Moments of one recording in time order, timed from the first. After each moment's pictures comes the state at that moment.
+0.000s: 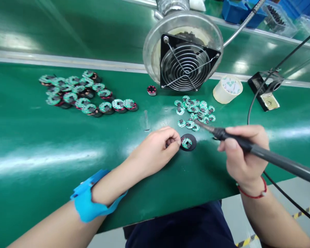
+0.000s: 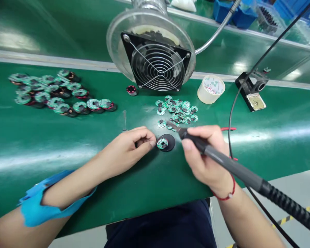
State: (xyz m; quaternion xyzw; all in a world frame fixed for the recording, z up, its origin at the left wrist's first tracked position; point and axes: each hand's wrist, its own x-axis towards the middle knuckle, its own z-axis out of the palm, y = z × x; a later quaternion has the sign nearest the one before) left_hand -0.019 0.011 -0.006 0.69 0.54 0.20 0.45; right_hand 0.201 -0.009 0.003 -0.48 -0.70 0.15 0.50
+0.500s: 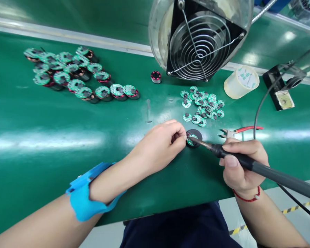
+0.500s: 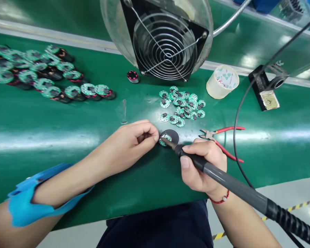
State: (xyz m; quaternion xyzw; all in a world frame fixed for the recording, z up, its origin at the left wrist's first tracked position) left_hand -0.014 0.011 -0.006 0.68 0.55 0.20 0.44; right_hand 0.191 -0.021 -0.015 -0.42 -0.71 0.21 0.52
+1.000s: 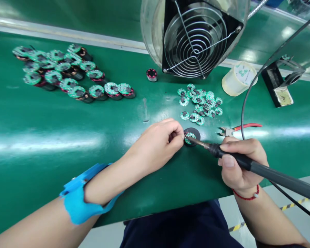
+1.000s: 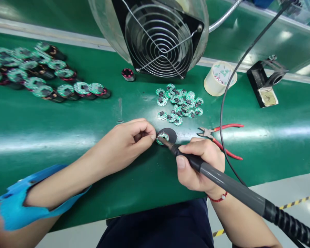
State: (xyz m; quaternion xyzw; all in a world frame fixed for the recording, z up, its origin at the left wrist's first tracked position) left_hand -0.013 0.011 -0.003 0.69 0.56 0.20 0.42; right_hand 0.191 -0.025 -0.006 -0.44 -0.72 0.23 0.49
